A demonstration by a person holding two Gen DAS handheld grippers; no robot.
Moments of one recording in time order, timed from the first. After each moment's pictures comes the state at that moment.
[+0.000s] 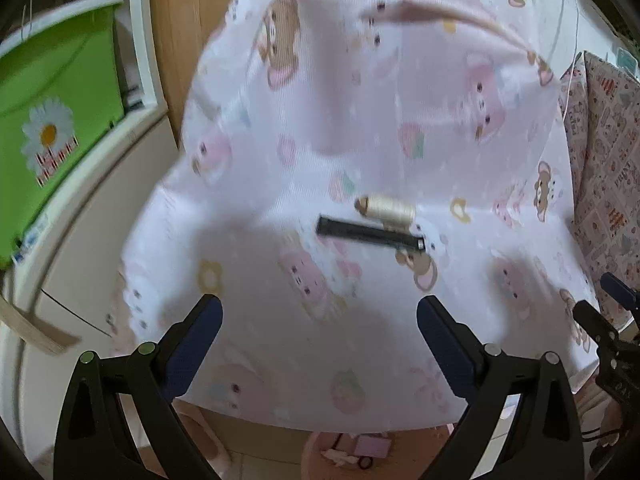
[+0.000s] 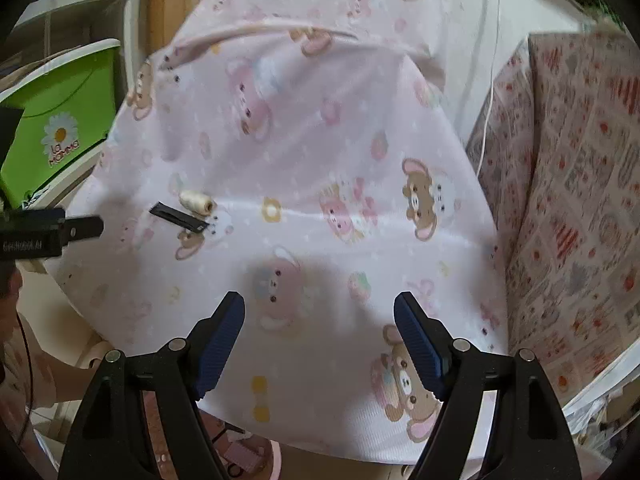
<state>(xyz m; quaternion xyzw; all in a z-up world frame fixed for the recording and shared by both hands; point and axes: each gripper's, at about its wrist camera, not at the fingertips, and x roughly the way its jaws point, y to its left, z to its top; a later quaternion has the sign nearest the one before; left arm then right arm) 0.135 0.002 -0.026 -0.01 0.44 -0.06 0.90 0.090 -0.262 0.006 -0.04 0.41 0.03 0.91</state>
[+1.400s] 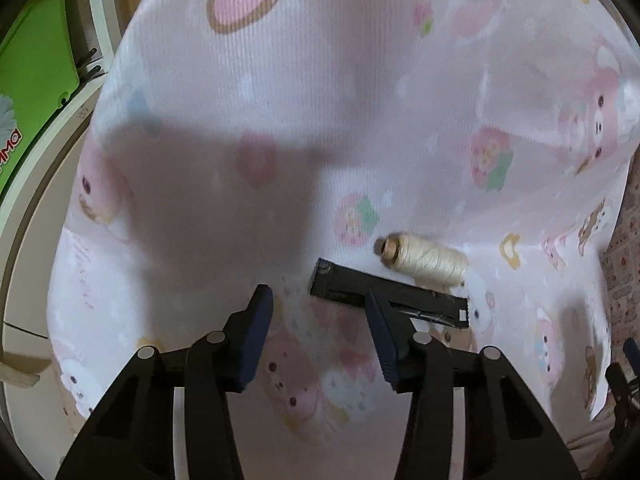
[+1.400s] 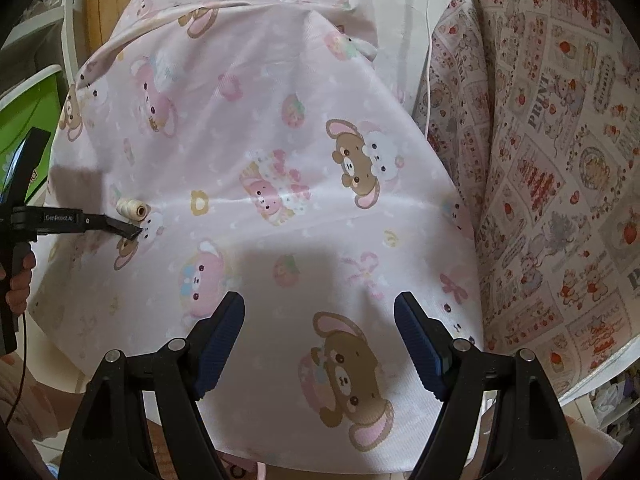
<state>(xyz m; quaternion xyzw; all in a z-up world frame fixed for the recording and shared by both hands) 0.246 -0.008 -0.063 -0.03 0.51 -0.06 0.86 0.105 -0.317 -0.010 0.01 0.44 -0.03 0.90</state>
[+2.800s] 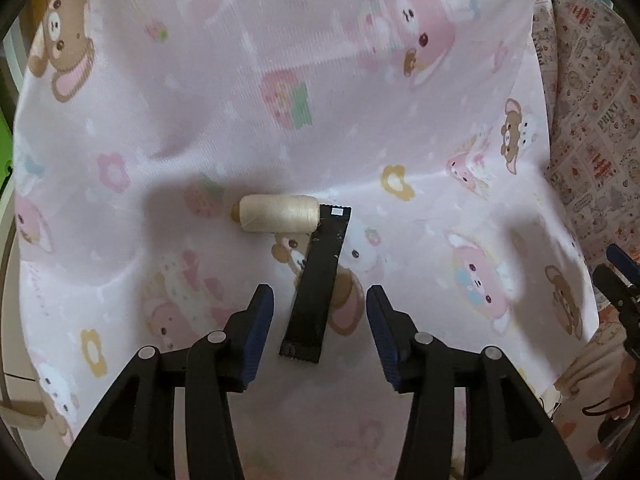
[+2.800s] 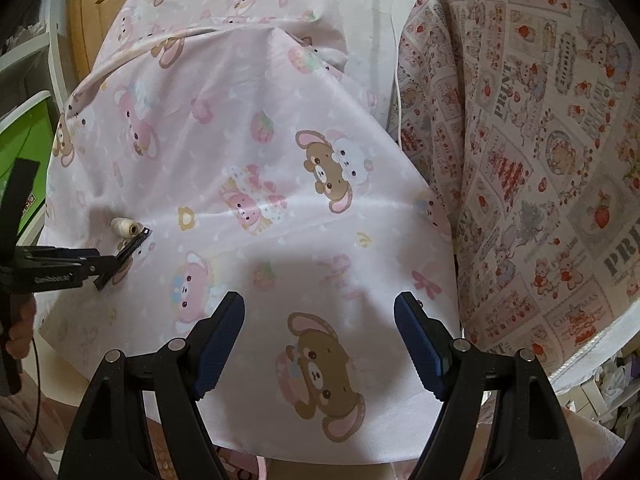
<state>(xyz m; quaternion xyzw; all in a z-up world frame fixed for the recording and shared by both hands) 0.201 -0.077 -0.061 0.05 0.51 -0.18 0.84 0.093 -0.336 0.000 0.05 0.43 -0.05 0.90</state>
